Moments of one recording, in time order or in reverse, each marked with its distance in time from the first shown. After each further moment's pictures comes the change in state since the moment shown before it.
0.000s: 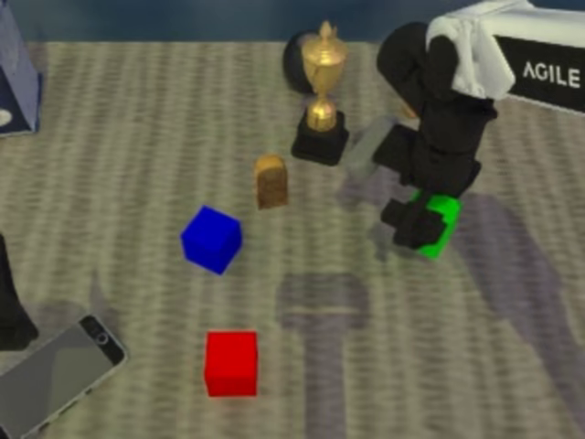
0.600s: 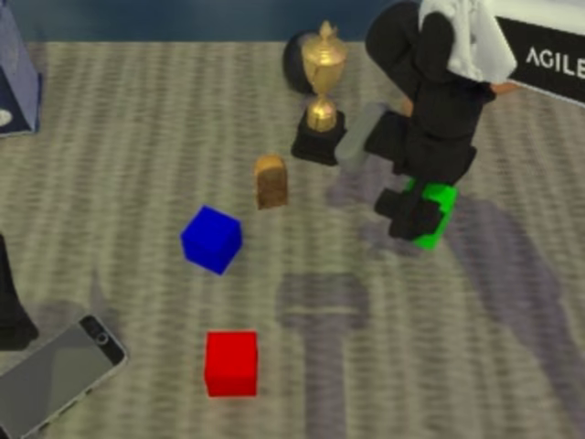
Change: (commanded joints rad) left arm 0.000 0.000 0.000 0.000 0.000 0.000; right arm 0.035 -0.043 0.040 -0.084 -0.001 -0.010
